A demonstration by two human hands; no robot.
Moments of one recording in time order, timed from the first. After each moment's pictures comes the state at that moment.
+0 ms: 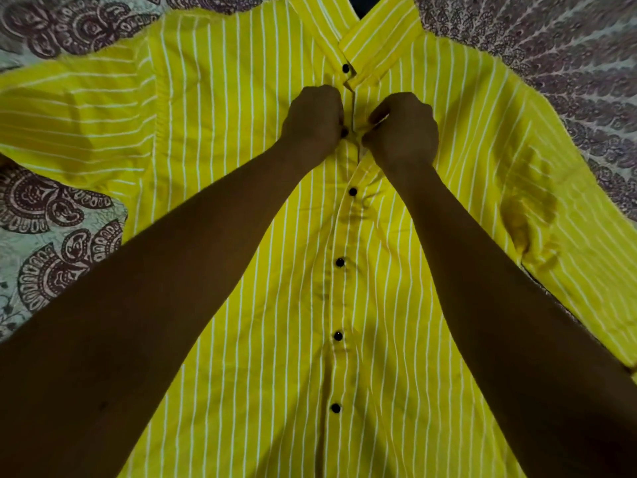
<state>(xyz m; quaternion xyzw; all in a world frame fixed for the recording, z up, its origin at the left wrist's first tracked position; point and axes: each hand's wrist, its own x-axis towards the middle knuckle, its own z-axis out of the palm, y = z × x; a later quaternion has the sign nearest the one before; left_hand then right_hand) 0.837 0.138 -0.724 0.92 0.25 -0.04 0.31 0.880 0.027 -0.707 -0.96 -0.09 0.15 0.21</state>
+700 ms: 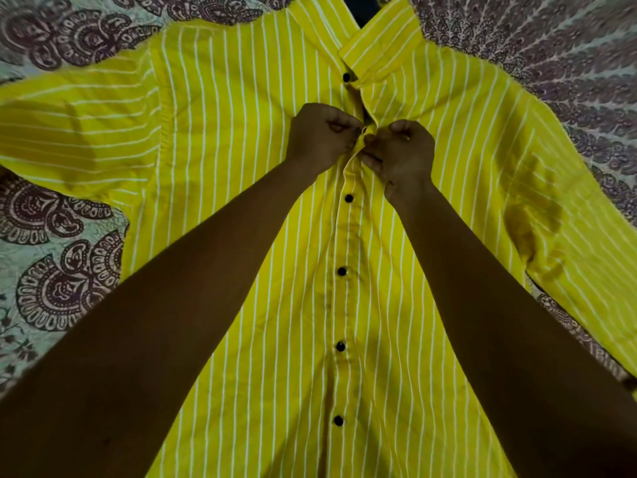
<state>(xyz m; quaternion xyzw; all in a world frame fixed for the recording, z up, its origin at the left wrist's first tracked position) 0.830 0.128 -0.732 0.74 0.30 0.03 0.60 0.871 0.021 -0.721 -0.69 0.16 0.23 0.67</state>
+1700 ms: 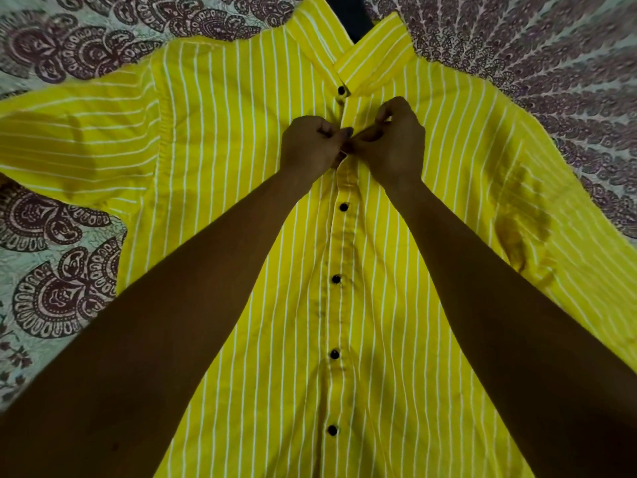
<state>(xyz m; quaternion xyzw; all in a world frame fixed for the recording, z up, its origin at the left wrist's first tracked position) 0.833 0.126 -0.730 0.70 0.38 0.01 0.61 0.884 0.026 -0.721 -0.86 -0.11 0.13 0.47</state>
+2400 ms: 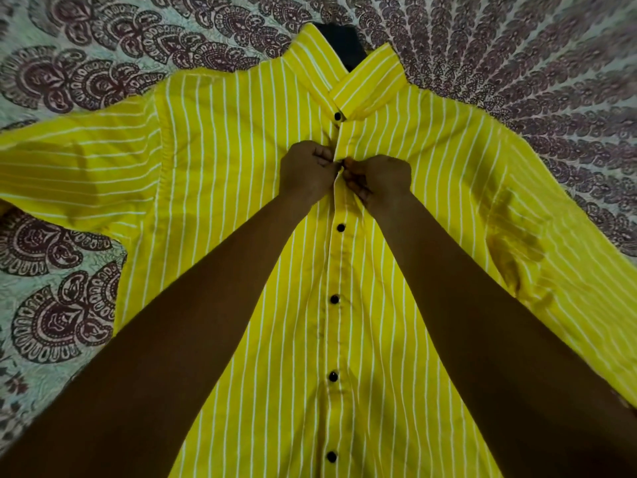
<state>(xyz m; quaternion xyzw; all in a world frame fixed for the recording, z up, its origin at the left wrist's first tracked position) 0.836 0.125 -0.737 0.75 0.38 0.03 0.55 0.890 0.033 -0.722 -0.68 0.19 0.35 0.62</state>
